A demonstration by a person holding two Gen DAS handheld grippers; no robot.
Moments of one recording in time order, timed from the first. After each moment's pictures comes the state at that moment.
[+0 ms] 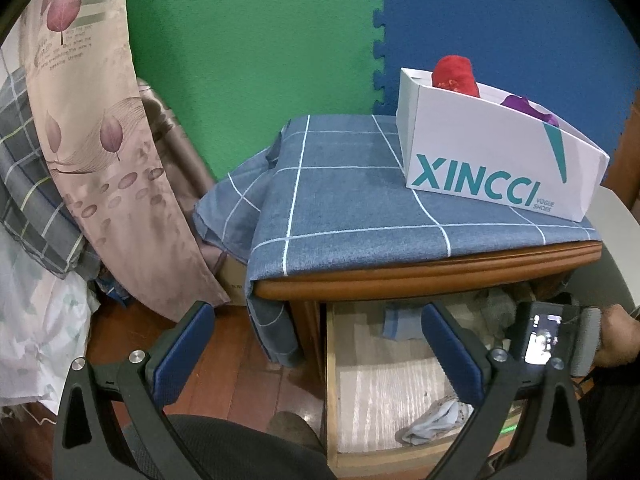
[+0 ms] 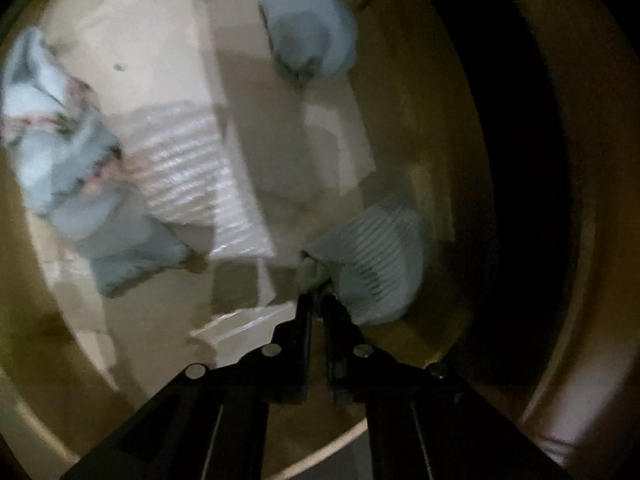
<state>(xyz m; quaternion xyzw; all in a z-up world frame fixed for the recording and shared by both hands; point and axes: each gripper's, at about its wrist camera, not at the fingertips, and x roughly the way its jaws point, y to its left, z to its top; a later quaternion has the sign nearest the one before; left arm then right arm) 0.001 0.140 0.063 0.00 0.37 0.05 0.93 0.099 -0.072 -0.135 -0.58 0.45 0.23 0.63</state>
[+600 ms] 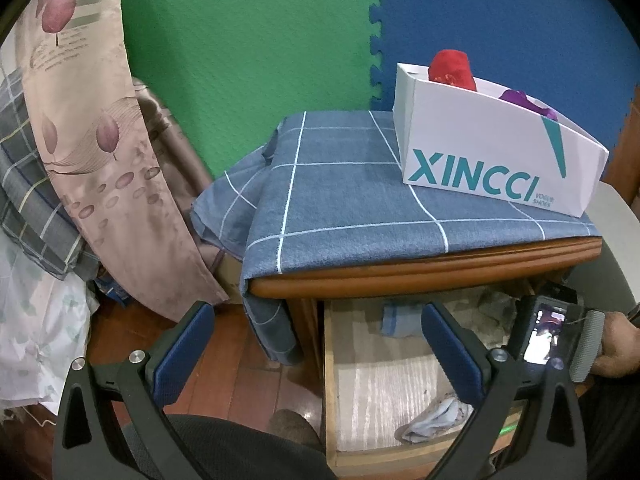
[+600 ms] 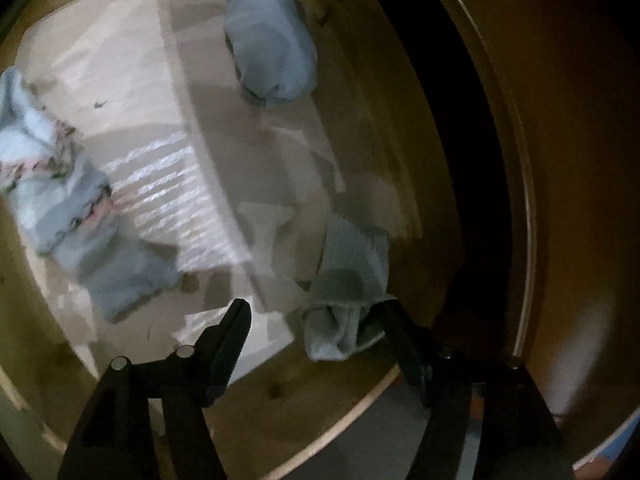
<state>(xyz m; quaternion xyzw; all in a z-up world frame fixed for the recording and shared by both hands) 0.001 0.138 0.060 0.01 0.37 0.05 0.93 0.114 -0.047 -0.126 -0.57 0.43 0.18 0.67</state>
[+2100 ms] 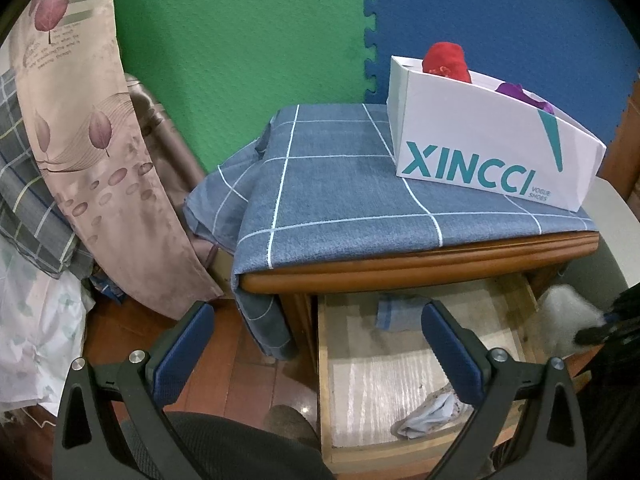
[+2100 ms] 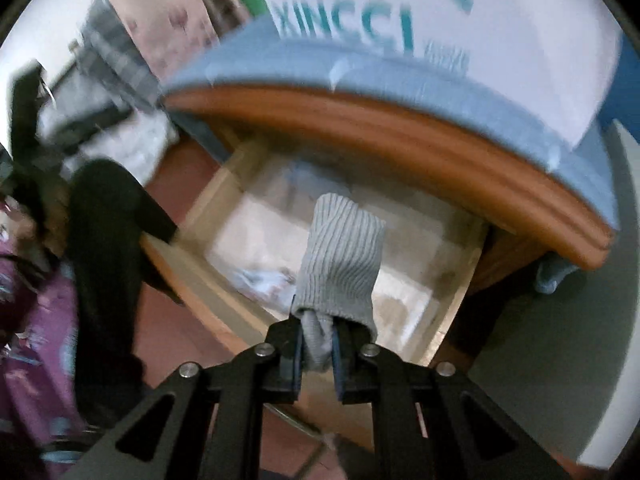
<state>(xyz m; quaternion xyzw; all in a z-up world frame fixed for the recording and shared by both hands) 0.006 0.137 0.056 0.01 0.38 0.04 0.92 0.072 -0.170 0.015 -0.08 0.53 0.33 0.78</state>
